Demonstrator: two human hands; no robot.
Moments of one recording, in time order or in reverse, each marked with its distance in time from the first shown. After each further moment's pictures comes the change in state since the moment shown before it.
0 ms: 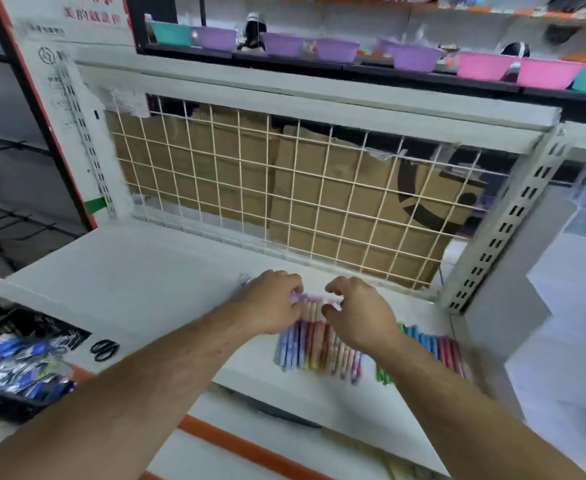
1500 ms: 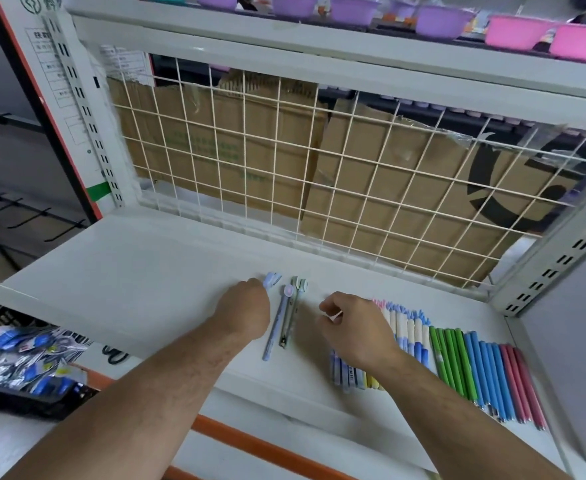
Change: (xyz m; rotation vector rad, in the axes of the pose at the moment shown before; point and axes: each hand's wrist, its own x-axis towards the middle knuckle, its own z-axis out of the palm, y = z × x) left_hand 0.013 -0.143 0.031 0.214 -0.095 -0.387; right_hand 0.037 -0.056 0.087 0.143 -0.062 0.056
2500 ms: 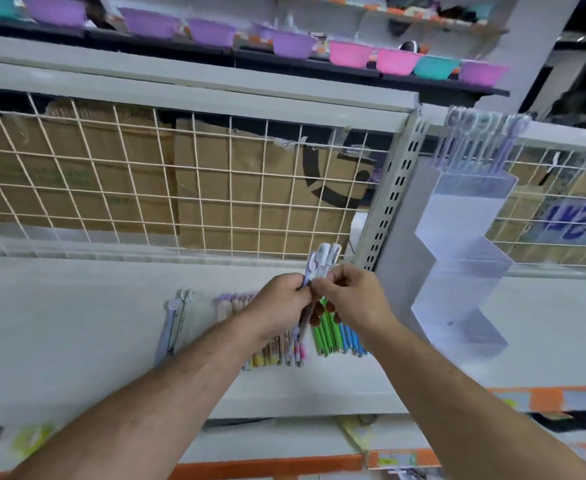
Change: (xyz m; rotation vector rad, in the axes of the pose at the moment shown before) left_hand -0.100 0.206 -0.060 -1.180 -0.482 0.478; right_hand -0.090 0.058 -0.130 0.590 0.406 0.323
